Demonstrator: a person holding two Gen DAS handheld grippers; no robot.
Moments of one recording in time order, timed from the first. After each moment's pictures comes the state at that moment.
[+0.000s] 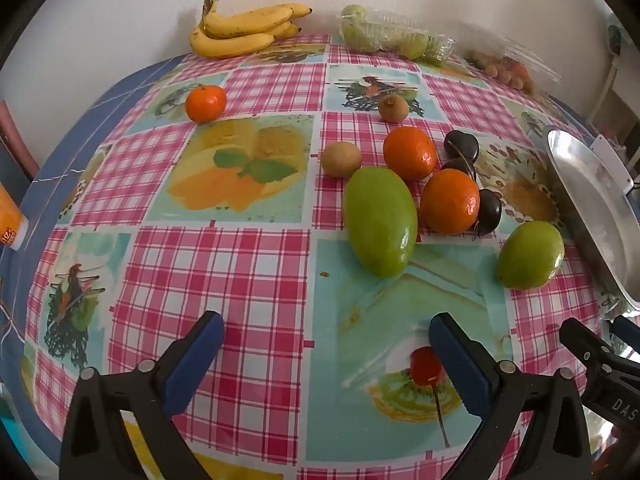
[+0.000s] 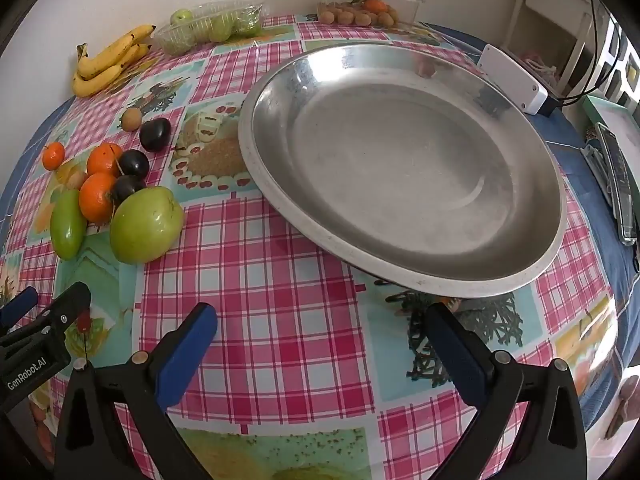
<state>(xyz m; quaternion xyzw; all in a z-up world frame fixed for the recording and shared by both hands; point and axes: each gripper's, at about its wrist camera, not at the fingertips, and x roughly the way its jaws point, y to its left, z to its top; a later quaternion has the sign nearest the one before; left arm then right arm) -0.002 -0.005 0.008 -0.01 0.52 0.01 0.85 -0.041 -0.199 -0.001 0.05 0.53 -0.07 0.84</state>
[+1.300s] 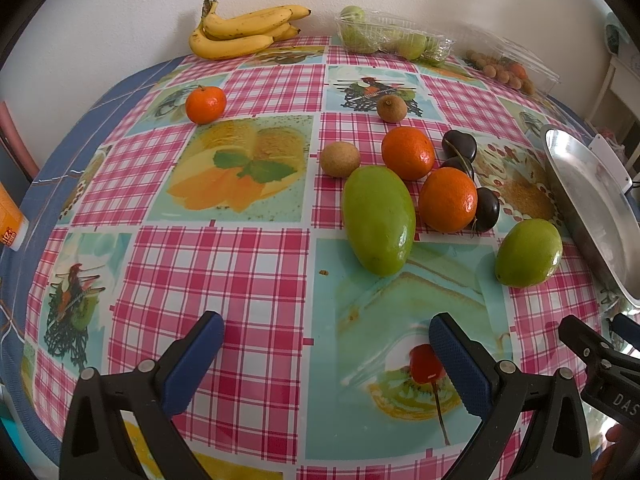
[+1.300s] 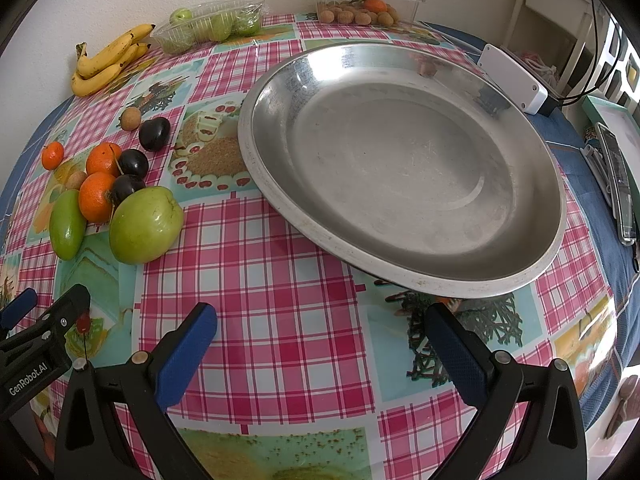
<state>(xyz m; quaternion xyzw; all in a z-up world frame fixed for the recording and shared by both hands) -0.008 -0.005 0.007 -0.01 0.51 0.01 0.86 -0.041 -0.197 -0.002 0.05 0.53 -0.08 0.84</state>
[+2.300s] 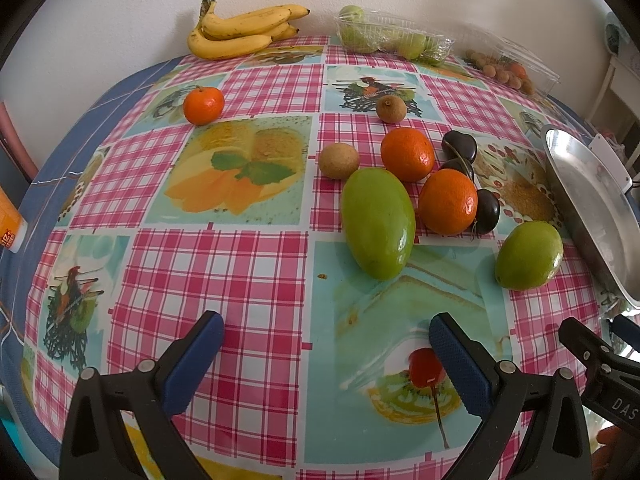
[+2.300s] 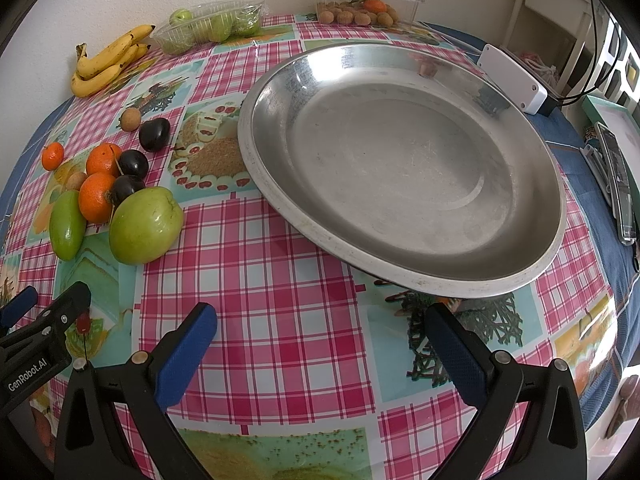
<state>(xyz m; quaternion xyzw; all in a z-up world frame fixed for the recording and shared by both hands) -0.007 -0.005 0.005 -0.01 0.51 0.00 0.86 -0.042 -0.197 -0.002 0.04 0.53 -0.08 0.84</state>
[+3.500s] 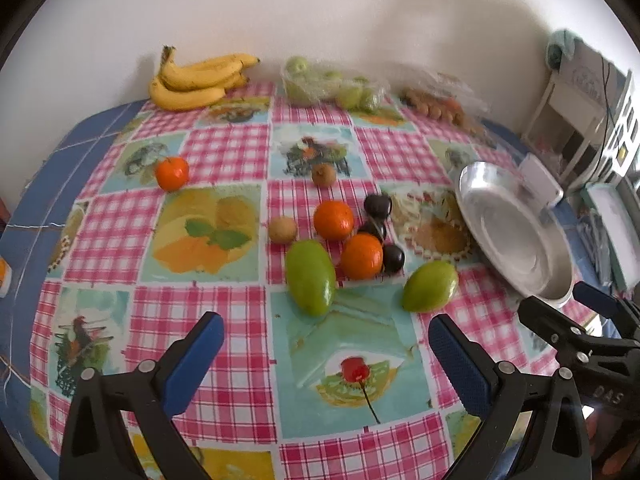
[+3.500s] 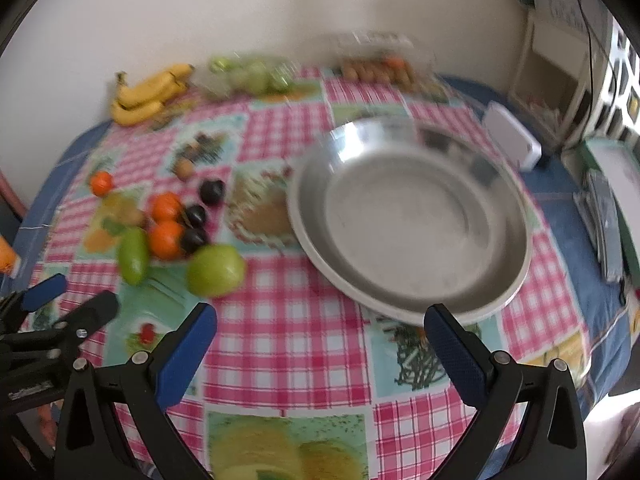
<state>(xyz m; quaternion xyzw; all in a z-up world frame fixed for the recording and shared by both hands) -0.018 -0.004 0.076 -0.04 0.47 -0.10 0.88 -0.052 -0.186 0.068 0.03 0.47 -0.03 0.88</state>
